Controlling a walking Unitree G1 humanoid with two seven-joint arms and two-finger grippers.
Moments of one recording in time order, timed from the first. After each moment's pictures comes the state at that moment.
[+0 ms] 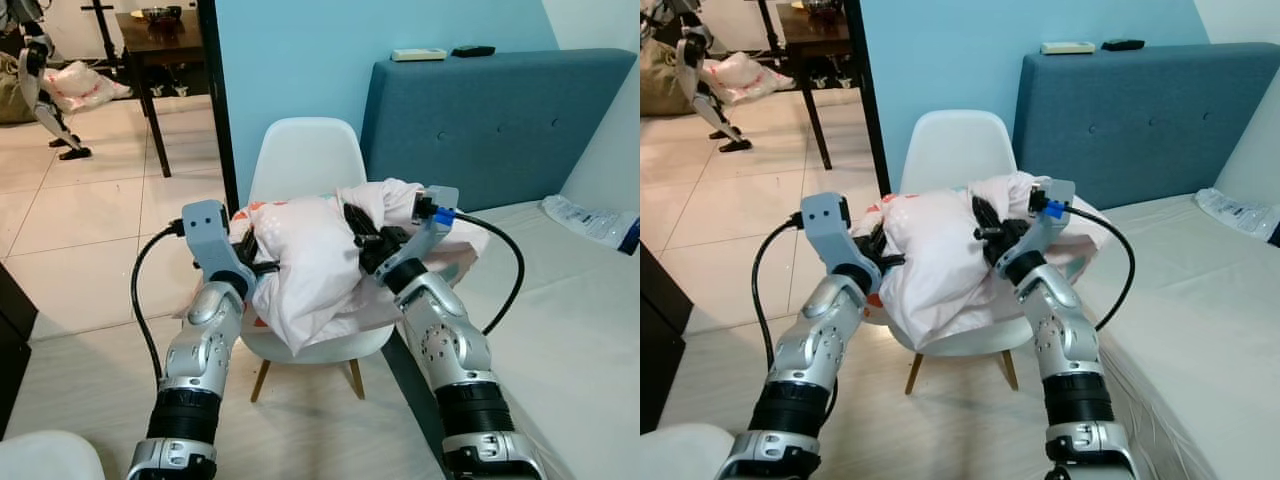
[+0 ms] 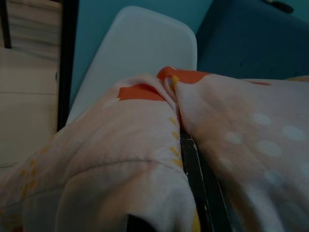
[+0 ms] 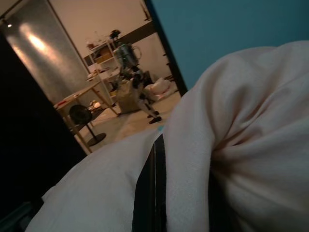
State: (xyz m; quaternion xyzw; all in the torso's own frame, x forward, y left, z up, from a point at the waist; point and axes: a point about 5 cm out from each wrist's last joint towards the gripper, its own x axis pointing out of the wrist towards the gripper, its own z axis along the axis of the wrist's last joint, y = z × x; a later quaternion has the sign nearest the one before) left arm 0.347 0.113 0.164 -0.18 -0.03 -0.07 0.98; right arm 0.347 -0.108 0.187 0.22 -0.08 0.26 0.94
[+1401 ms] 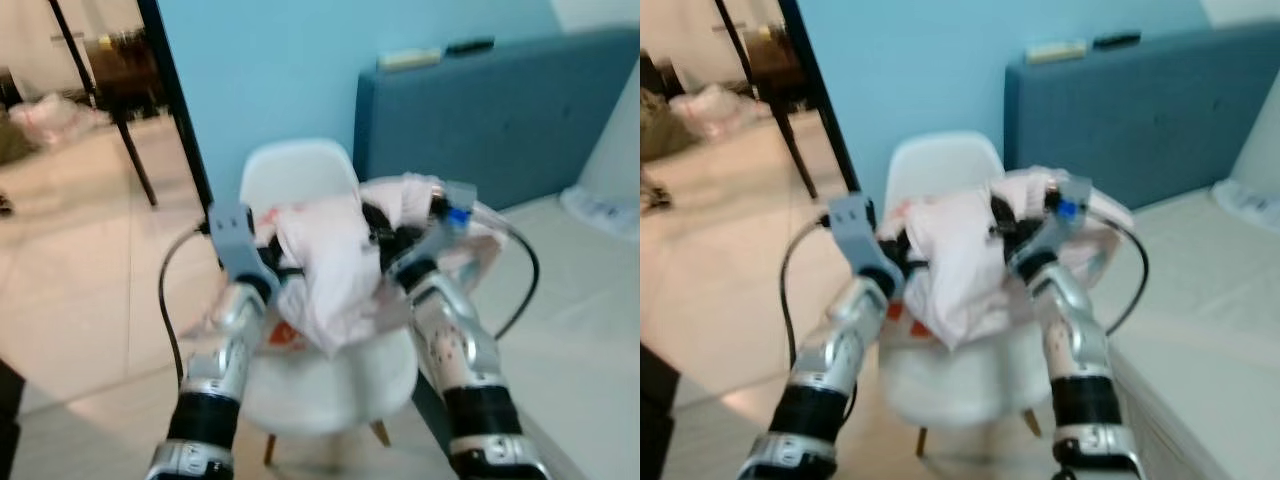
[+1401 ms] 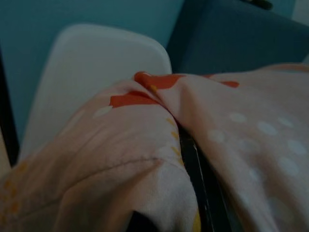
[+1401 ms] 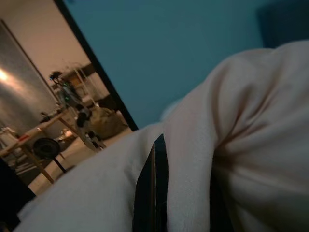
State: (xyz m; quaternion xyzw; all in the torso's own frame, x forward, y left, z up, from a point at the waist) left arm 0.345 0.083 0.170 -0.19 -0.03 -0.12 0.97; right arm 0.348 -0.123 0.187 0.22 -0.09 0.21 0.95
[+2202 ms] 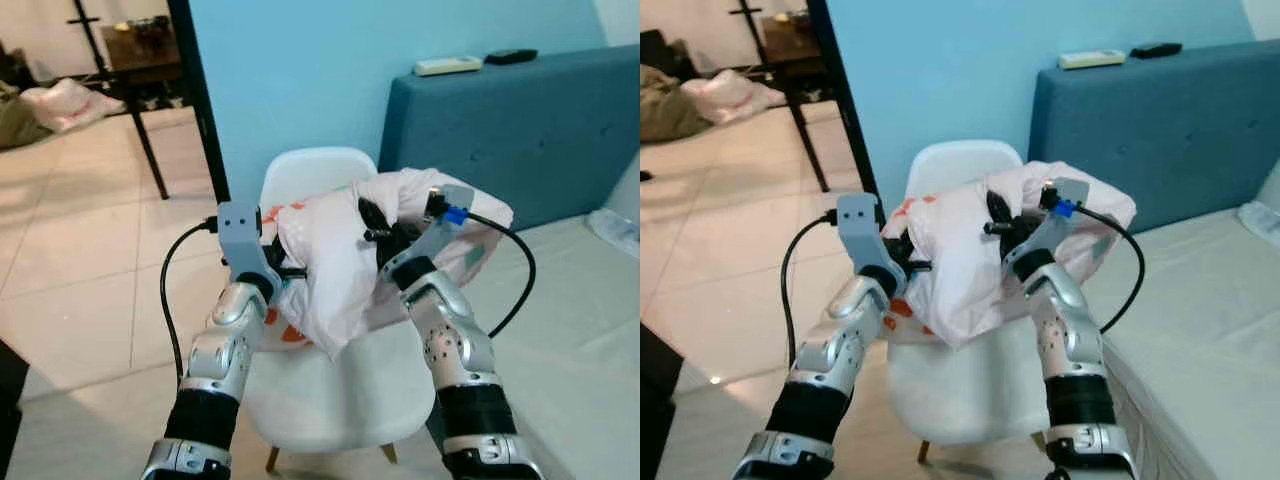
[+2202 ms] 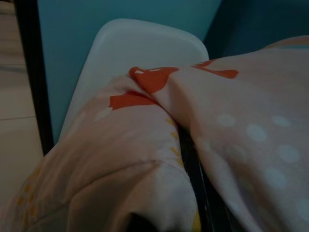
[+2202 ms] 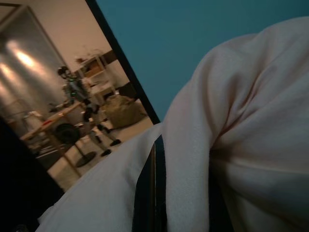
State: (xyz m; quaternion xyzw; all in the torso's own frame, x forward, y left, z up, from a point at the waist) left arm 0.344 0.085 0.163 -0.16 -0.02 -0.12 0.98; right arm 0.347 -0.112 0.190 0.22 -0.09 0.23 0.94
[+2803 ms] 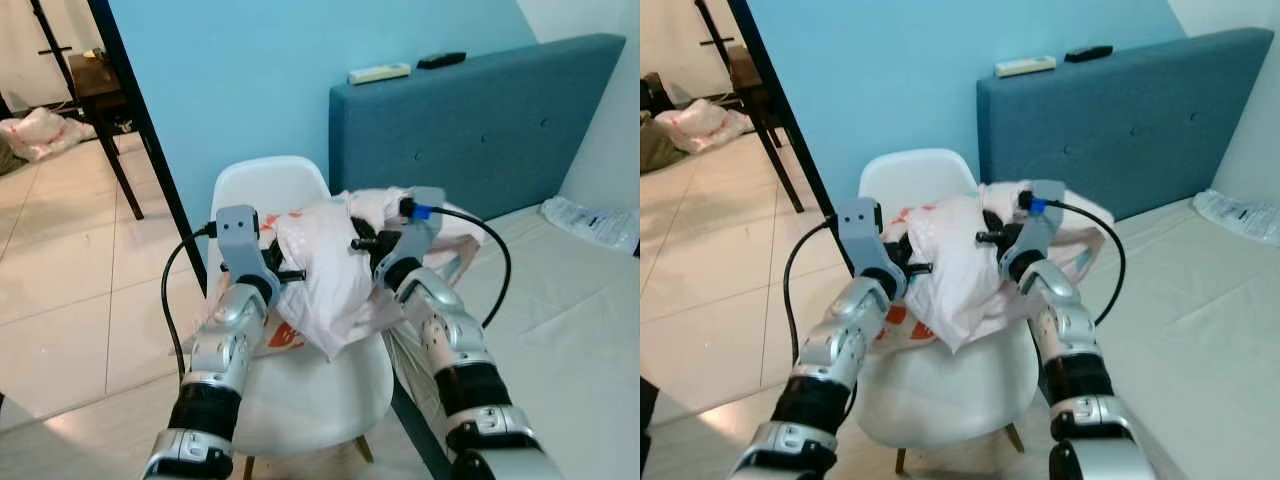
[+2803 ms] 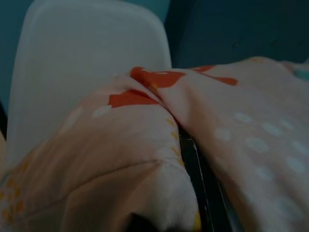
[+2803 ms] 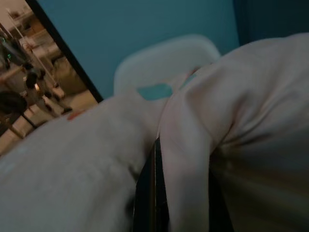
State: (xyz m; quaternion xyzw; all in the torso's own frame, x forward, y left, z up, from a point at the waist) left arm 0.355 0.088 0.151 -0.17 0.02 -0.10 0.98; right arm 0.371 -0.113 0.153 0.15 0.05 0.19 0.97
